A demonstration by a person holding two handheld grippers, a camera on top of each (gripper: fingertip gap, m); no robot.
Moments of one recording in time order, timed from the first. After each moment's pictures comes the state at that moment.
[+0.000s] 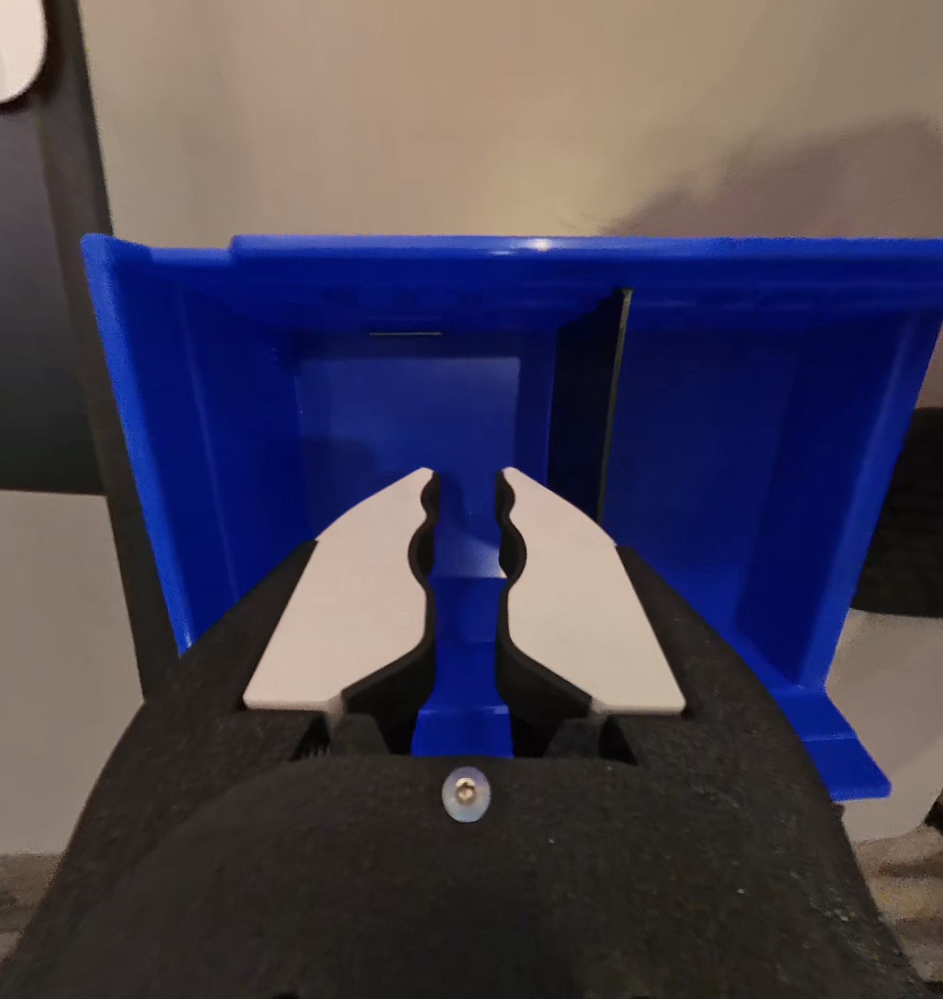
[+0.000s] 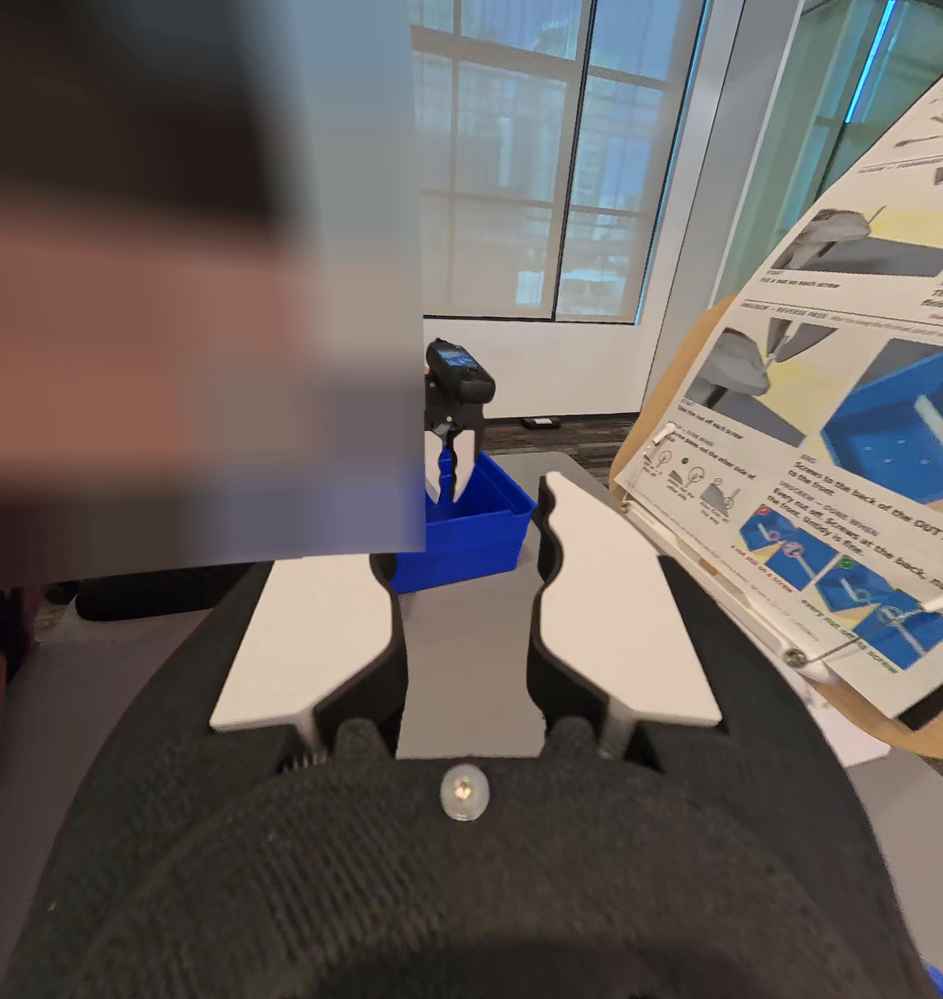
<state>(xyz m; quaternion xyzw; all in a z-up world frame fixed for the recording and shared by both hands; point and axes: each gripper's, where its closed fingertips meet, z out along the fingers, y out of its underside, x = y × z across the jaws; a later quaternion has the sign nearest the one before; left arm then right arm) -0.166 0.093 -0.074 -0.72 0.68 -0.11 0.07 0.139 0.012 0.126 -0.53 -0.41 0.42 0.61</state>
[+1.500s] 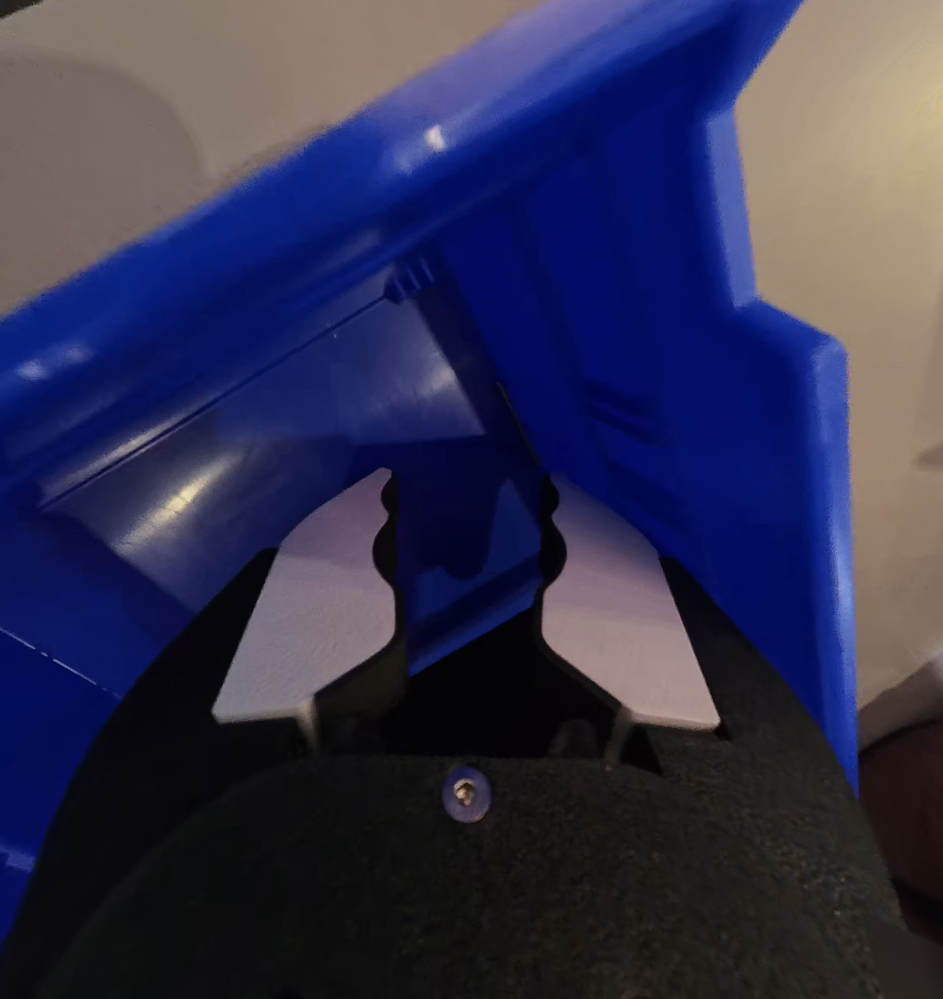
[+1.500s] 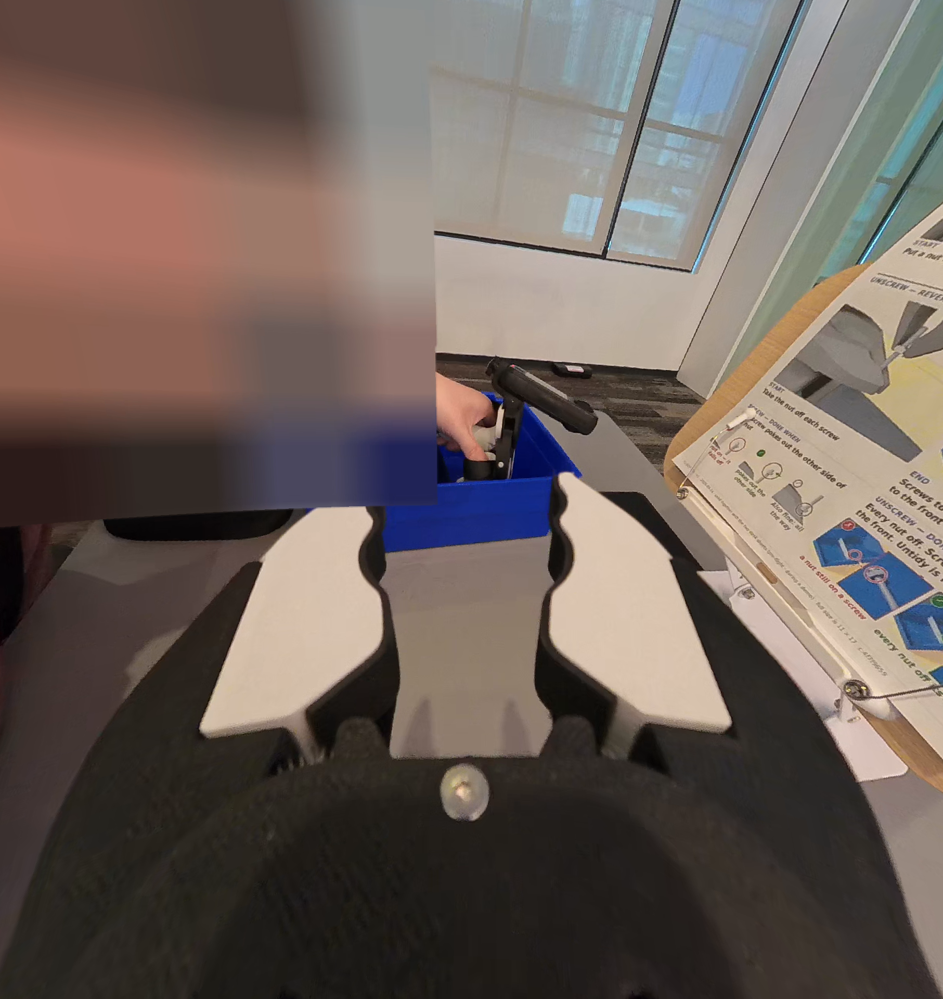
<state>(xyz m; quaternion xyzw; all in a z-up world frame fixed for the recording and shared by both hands) -0.143 0.122 -0.149 -0.97 0.21 -0.12 0.03 0.107 -0.014 0.110 -0.54 -0.49 0.38 0.57</state>
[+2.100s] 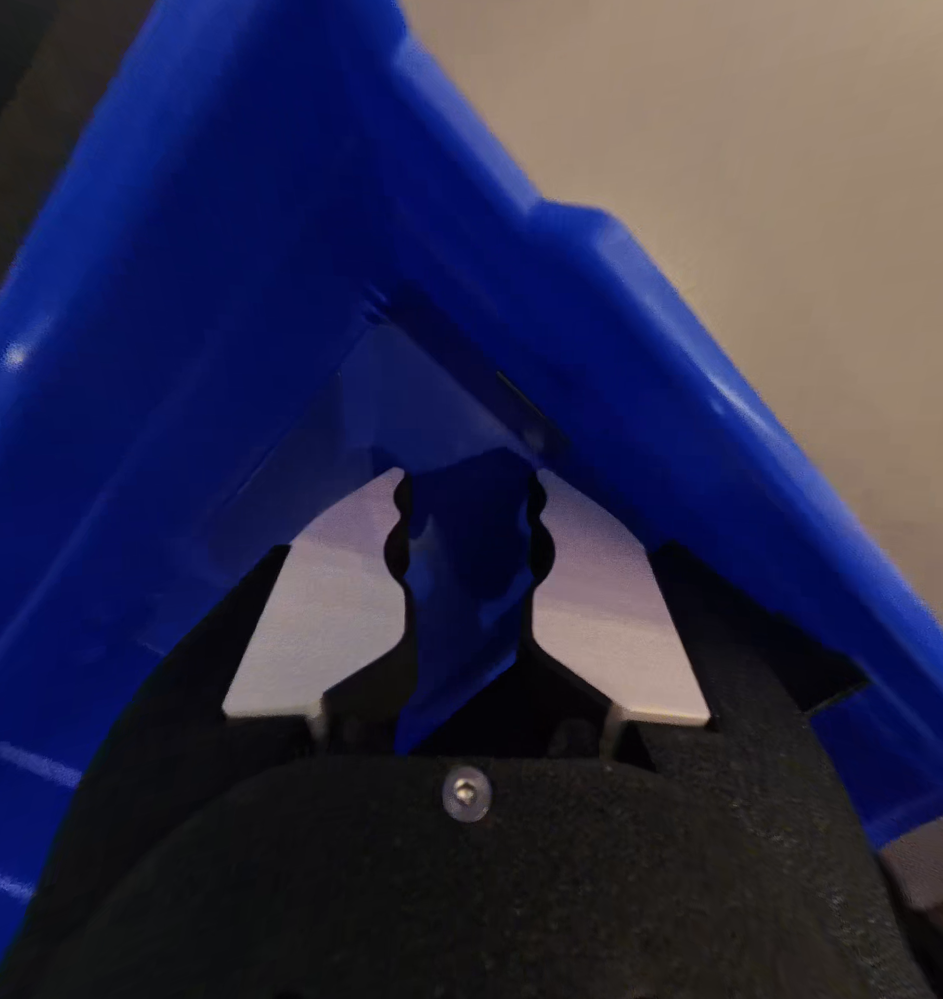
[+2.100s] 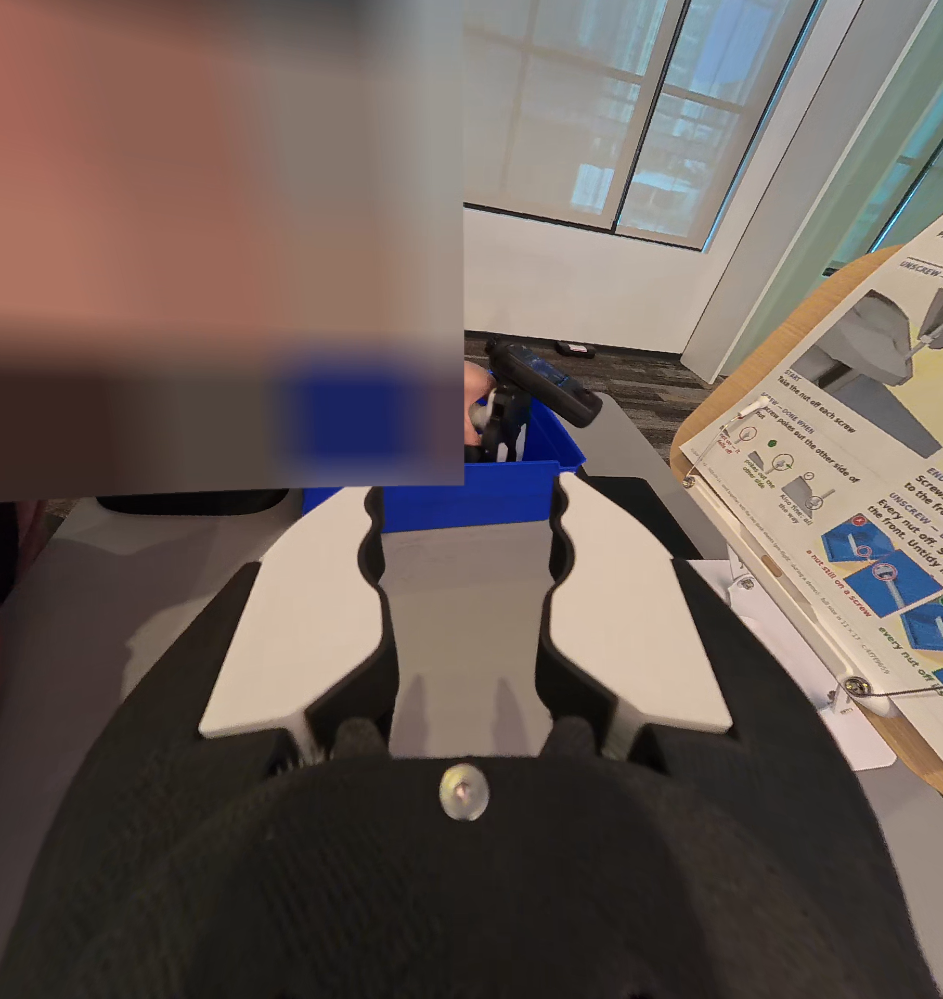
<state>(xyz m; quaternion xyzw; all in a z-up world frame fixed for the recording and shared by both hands) -0.151 0.126 -0.147 -0.92 0.37 -0.05 0.08 0.102 -0.015 0.100 -0.55 -0.51 0.36 0.56</state>
